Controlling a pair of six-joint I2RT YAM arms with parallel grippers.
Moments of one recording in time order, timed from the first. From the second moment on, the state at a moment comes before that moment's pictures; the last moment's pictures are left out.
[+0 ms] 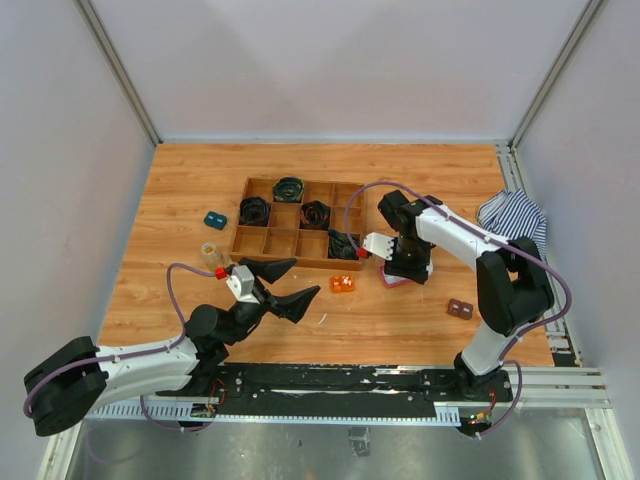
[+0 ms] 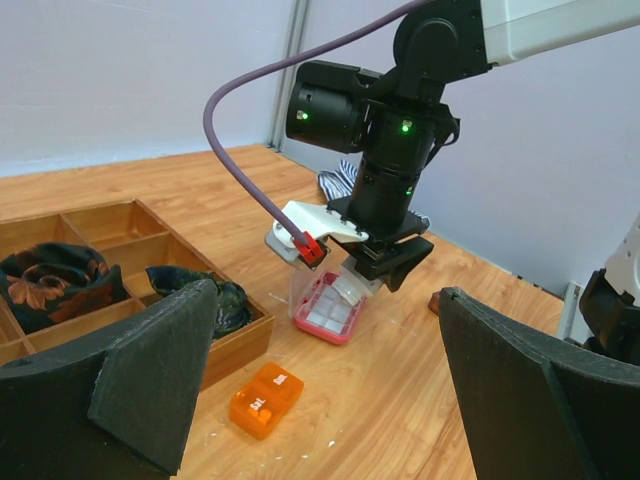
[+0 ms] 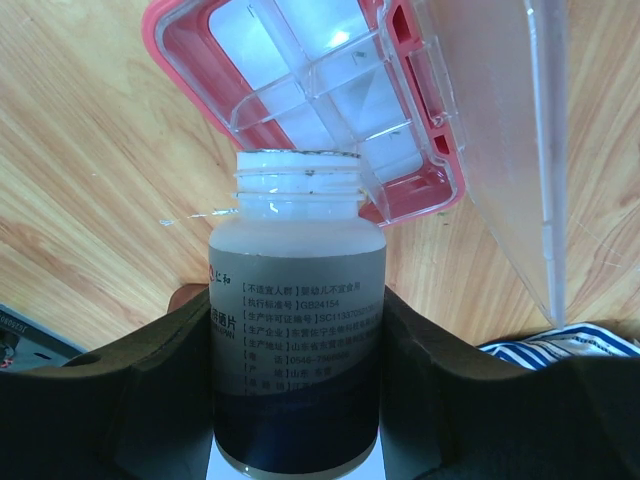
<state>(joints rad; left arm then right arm) -0.98 0.85 0.01 1.20 -0.13 -0.21 0.48 1.70 1.19 -1.06 0.09 -0.92</state>
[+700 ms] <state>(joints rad) -0.98 0.85 0.01 1.20 -0.13 -0.21 0.47 1.68 1.17 -1.04 0.08 -0.90</state>
